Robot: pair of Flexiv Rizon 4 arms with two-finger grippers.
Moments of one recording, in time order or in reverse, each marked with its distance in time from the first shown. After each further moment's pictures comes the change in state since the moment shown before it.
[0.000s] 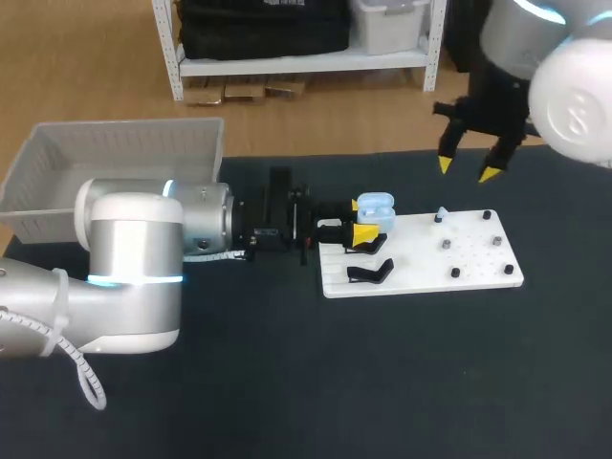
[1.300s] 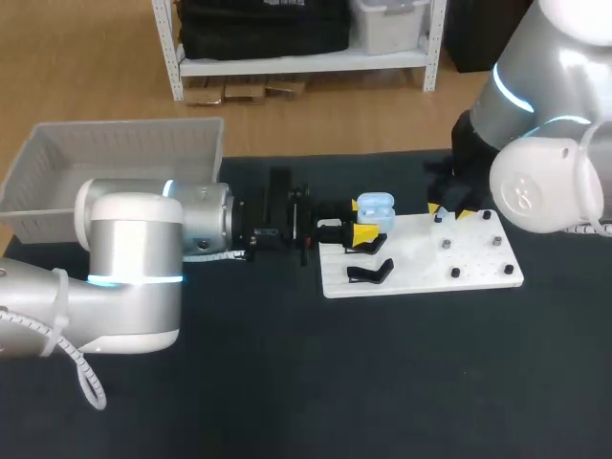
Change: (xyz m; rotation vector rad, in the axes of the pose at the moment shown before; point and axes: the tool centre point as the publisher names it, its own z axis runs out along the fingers) left arm 0.000 0.000 0.000 0.000 0.000 0.000; right arm -0.024 -0.011 0.120 -0.071 -0.014 -0.094
